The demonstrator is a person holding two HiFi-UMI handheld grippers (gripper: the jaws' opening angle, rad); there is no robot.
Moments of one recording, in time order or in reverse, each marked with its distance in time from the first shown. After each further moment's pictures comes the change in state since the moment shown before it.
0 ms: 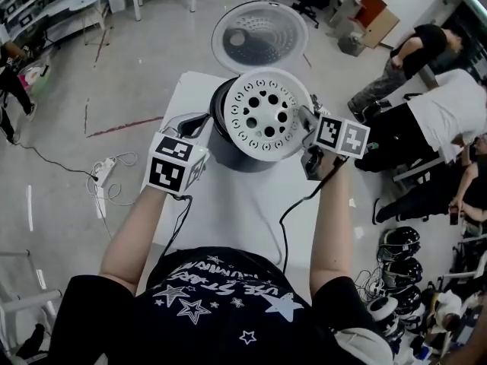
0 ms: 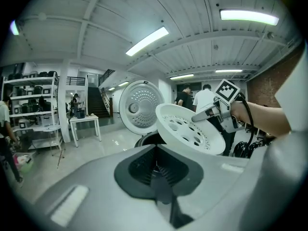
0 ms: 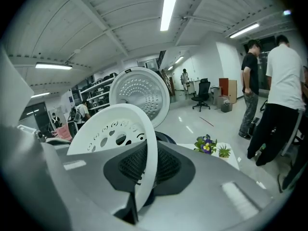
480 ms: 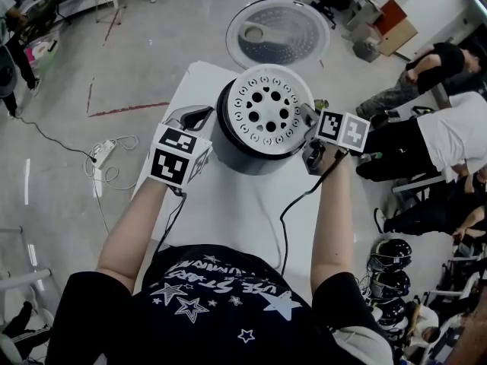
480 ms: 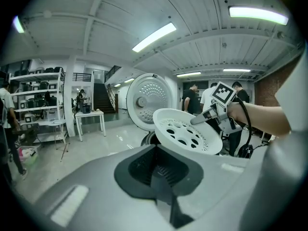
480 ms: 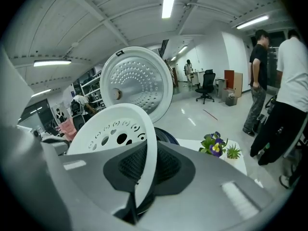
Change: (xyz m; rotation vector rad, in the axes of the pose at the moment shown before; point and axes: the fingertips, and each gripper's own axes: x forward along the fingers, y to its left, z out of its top) left arm 0.012 0.030 -0.016 -0.050 0.030 0.056; right arm 0.060 0.002 -0.006 -0.016 0.109 0.034
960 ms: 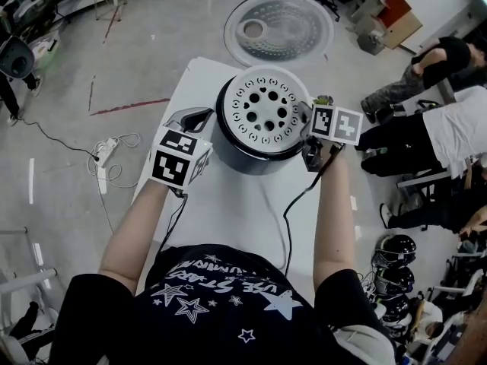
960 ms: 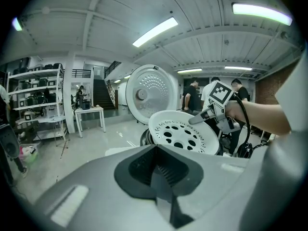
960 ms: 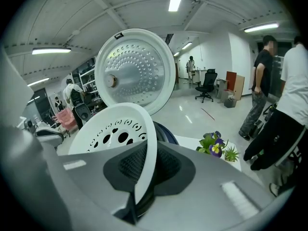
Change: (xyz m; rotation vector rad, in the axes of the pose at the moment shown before) left arm 0.016 0.005 -0.015 -0.013 0.047 -0.003; right arm 0.028 -0.005 -0.011 -0.071 0.075 -0.044
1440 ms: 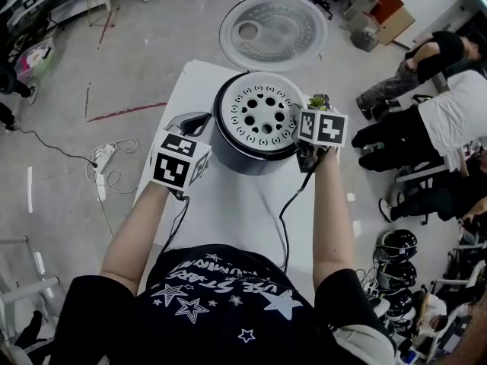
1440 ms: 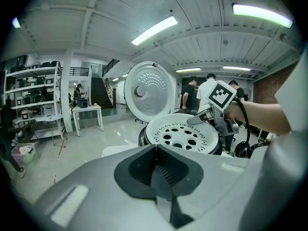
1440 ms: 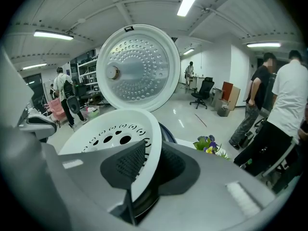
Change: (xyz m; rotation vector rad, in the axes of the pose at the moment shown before) left arm 0.006 0.001 -0.003 0.000 0.018 -0.029; right arm 0.004 0.000 -0.004 -0.095 -0.004 -0.113
